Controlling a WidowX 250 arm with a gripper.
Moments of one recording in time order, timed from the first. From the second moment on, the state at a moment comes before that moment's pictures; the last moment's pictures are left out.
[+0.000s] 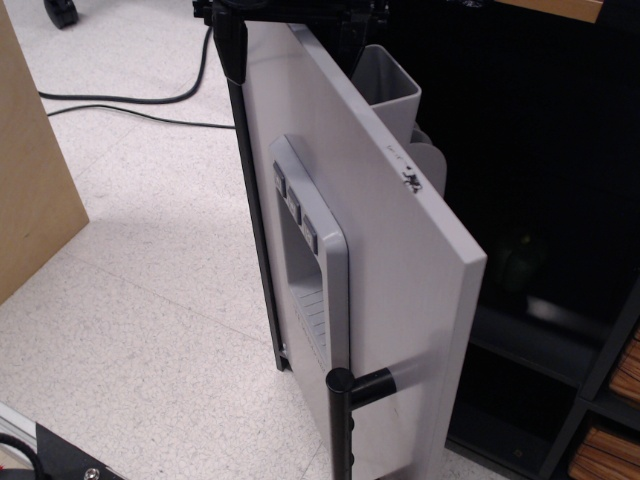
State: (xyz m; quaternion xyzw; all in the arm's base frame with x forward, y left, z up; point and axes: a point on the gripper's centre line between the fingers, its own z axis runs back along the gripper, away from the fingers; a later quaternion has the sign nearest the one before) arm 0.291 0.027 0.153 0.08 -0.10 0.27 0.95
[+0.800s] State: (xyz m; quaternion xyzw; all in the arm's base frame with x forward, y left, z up) arm 0.263 -0.020 0.167 0.01 -0.07 0.25 0.96
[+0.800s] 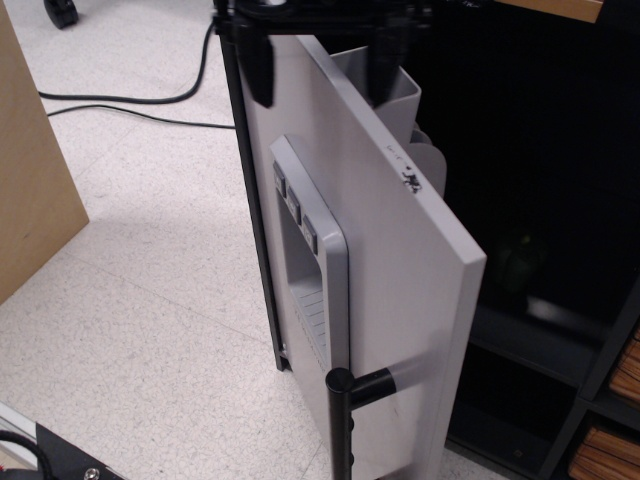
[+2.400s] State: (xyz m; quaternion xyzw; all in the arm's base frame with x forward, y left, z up) arm 0.255 -0.117 0.209 -0.10 -0.12 0.20 0.97
